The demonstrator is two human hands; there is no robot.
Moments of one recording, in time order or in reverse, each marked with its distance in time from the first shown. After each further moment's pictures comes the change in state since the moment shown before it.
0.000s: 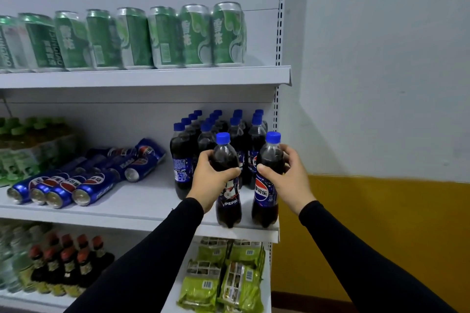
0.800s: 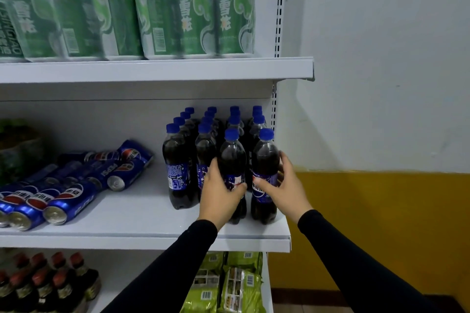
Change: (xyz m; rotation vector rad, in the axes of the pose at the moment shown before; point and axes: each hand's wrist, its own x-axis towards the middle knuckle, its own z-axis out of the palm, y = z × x) left_hand 0.035 -0.065 0.003 0.327 -0.020 0.138; right_hand 0.022 0.046 0.030 -0.191 -0.036 0.026
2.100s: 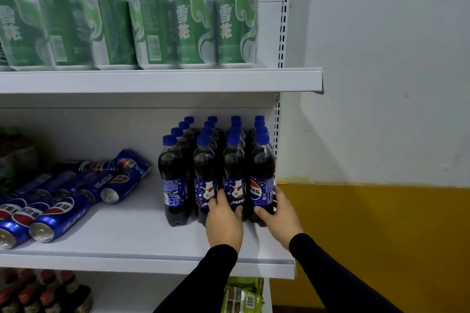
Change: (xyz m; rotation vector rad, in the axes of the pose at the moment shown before) left_hand 0.009 -0.027 0.046 0.359 0.142 -0.172; right_hand 0.026 0.063 0.026 -0.144 0.009 0.134
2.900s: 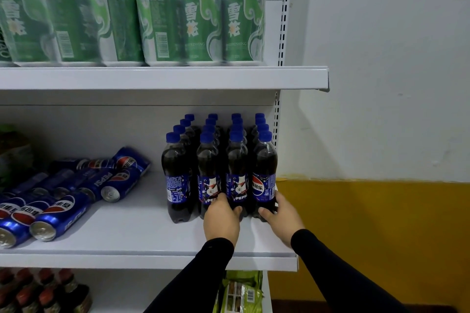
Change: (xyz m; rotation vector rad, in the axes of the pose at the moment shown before) left_hand 0.012 -0.019 -0.005 0.038 -0.086 0.034; right_hand -0.013 -0.009 0.002 -0.038 -0.043 0.133
